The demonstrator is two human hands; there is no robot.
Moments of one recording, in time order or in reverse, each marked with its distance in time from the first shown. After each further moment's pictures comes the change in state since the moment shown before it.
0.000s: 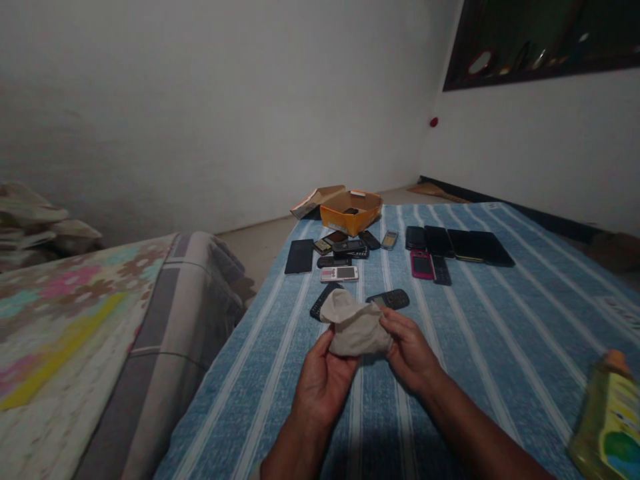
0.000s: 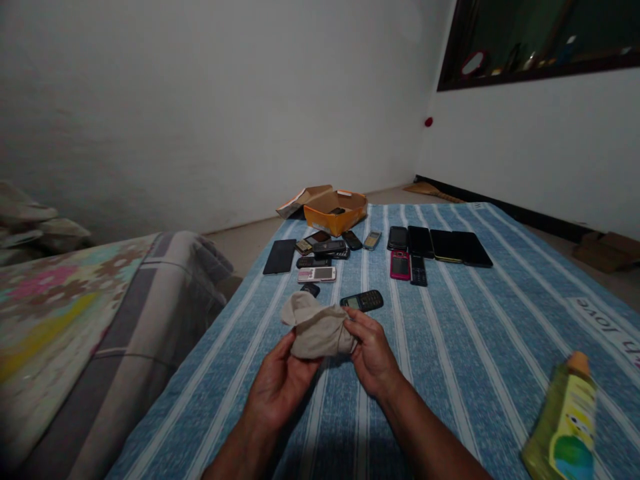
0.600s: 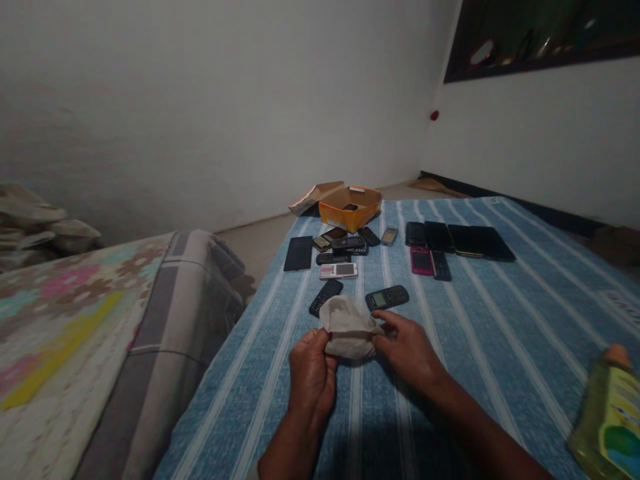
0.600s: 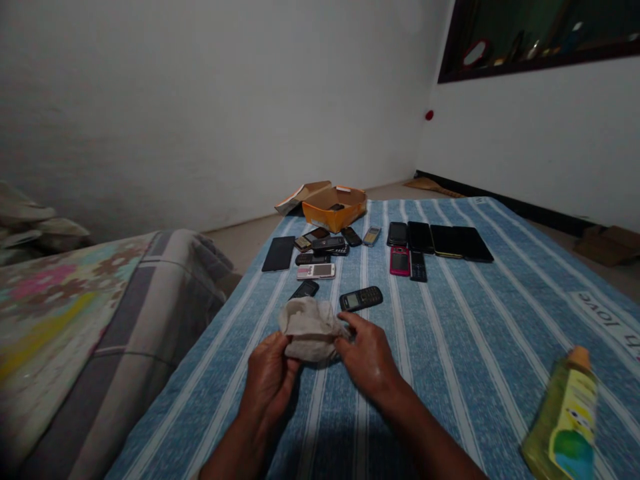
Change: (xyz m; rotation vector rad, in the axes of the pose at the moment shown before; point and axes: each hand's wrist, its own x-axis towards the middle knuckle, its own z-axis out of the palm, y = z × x) left_hand 0.007 0.000 -0.016 0.380 0.060 0.387; right_hand -0.017 -0.017 0.008 -0.890 0.164 -0.160
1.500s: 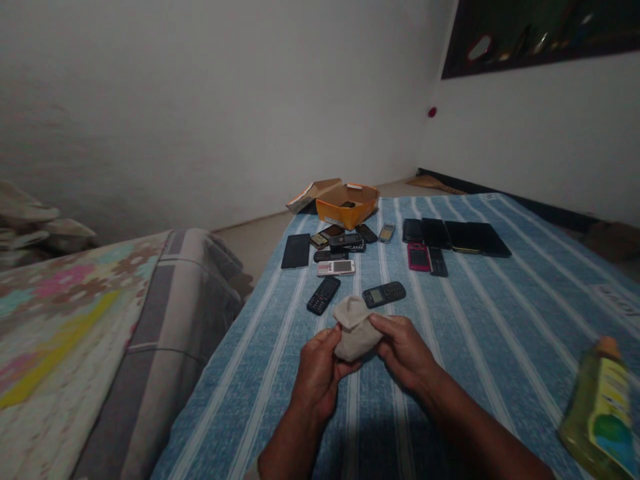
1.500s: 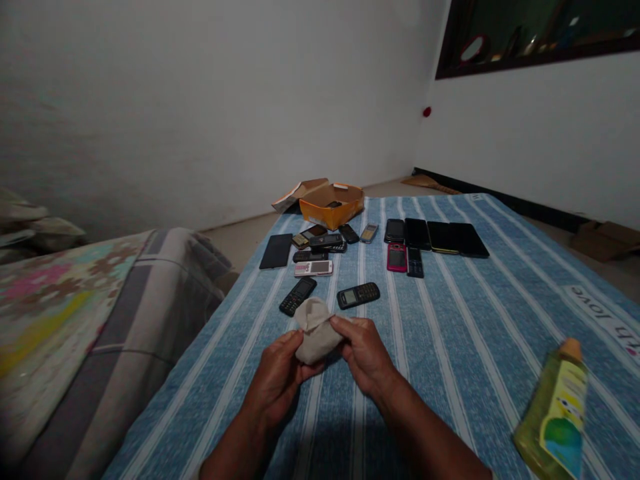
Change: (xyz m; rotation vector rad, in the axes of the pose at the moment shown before) left_hand -0.010 -0.004 -0.001 0.169 -0.136 -0.247; right_hand 0.002 0.011 0.014 0.852 -0.191 0.240
